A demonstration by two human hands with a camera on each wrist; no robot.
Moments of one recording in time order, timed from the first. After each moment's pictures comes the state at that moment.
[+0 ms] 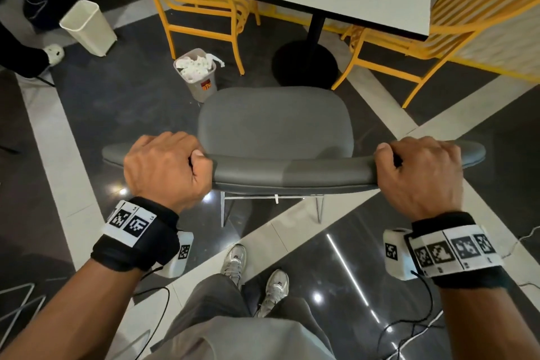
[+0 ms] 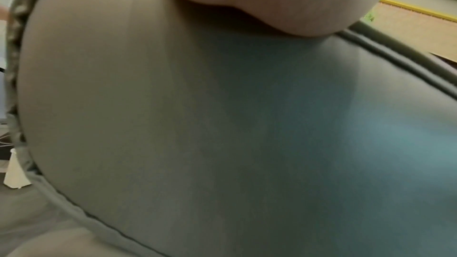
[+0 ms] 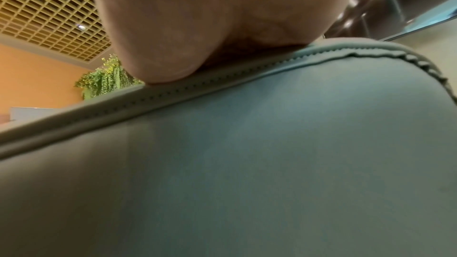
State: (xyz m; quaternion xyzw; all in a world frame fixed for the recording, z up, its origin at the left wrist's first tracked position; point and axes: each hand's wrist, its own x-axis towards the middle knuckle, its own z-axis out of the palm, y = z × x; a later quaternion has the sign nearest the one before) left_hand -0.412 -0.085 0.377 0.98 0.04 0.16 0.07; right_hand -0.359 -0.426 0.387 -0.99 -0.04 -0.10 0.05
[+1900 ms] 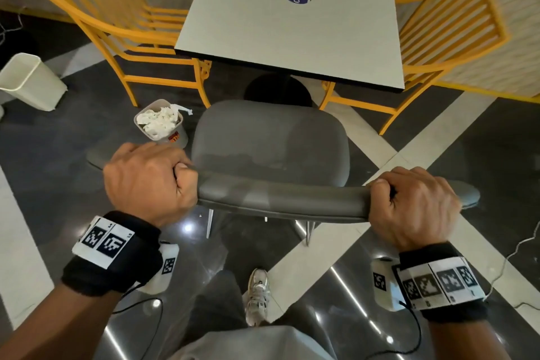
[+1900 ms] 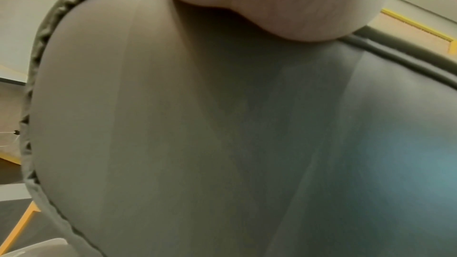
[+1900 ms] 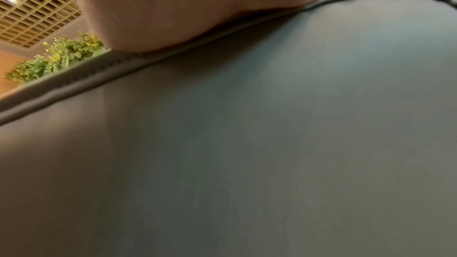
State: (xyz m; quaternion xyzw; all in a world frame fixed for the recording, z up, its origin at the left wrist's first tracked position) left_hand -0.149 -0.062 0.382 0.98 -0.02 0.14 0.13; right_hand -0.168 -0.409 0.383 -0.99 0.05 -0.13 0.07
